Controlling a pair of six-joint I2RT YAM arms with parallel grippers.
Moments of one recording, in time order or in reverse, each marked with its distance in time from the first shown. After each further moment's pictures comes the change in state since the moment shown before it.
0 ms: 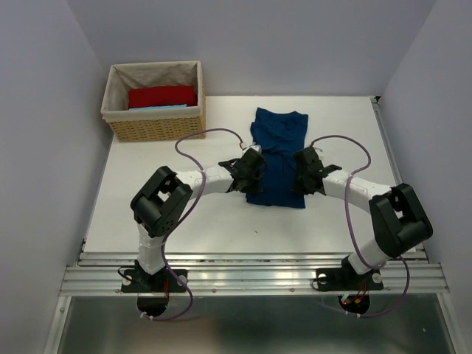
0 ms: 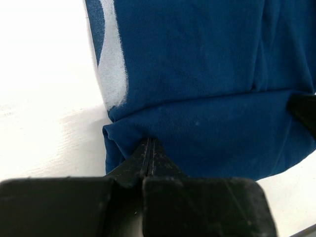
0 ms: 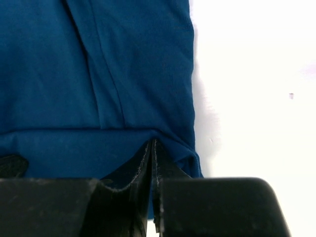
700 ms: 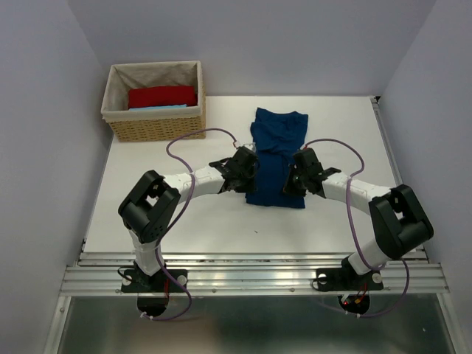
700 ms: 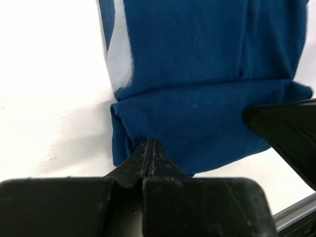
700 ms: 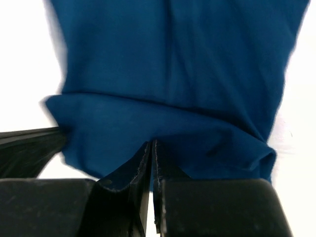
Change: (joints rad) left arm 0.024 -0.104 -0.060 0.003 0.046 -0.007; right arm 0.015 -0.056 -0.021 0.084 -0.240 0.038
